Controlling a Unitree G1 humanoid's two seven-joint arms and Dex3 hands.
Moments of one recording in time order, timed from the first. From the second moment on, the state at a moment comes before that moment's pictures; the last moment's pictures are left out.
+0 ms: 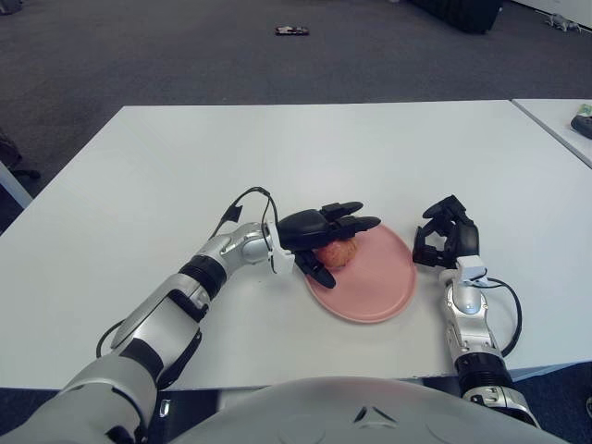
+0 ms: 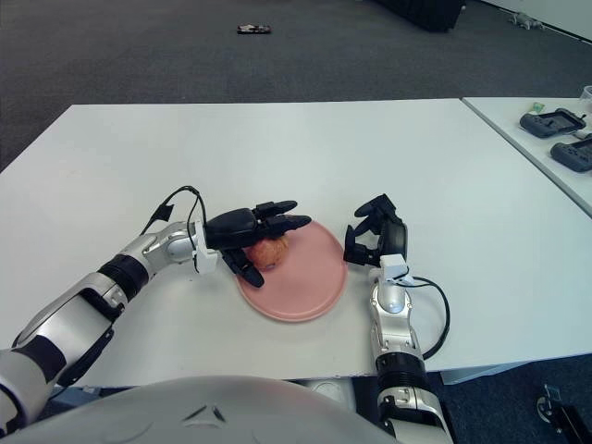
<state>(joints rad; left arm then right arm) -0.55 0.27 -0.60 0.79 0.56 -1.01 -0.12 0.00 -0.09 -0.15 0.43 -0.10 -0.58 -0.19</state>
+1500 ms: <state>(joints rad) -0.30 0.07 -0.03 0.48 -0.33 -0.57 -0.37 0.00 -0.09 -0.13 0.44 -0.10 -0.57 -0.19</state>
